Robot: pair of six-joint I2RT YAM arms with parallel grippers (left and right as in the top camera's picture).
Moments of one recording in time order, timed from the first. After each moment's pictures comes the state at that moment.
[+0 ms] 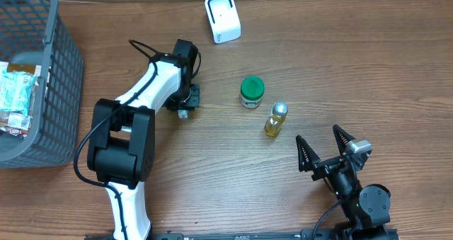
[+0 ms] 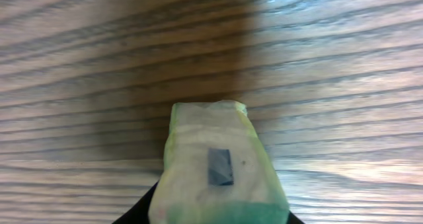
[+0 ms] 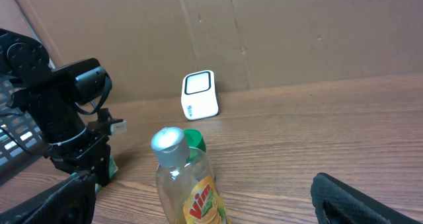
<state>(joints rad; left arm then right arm) -0.26 2.11 1.49 -0.90 -0.05 -0.25 0.20 0.01 0.02 -0.02 -0.14 0.25</state>
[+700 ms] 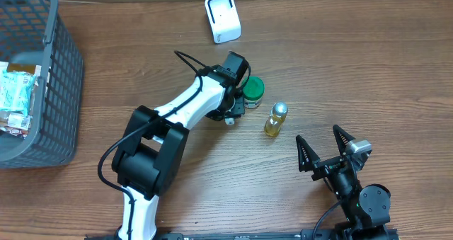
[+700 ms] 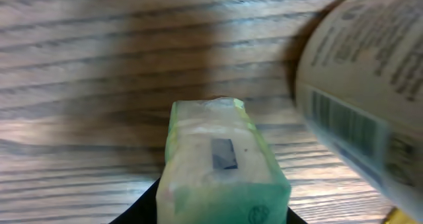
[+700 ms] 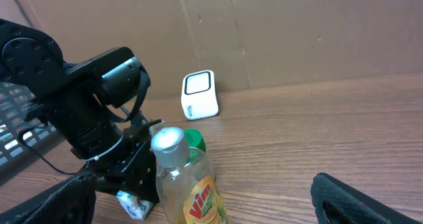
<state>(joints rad) -0.53 2.11 1.48 -0.76 0.06 -0.58 0.20 0.01 0.02 -0.02 -0.14 0.25</state>
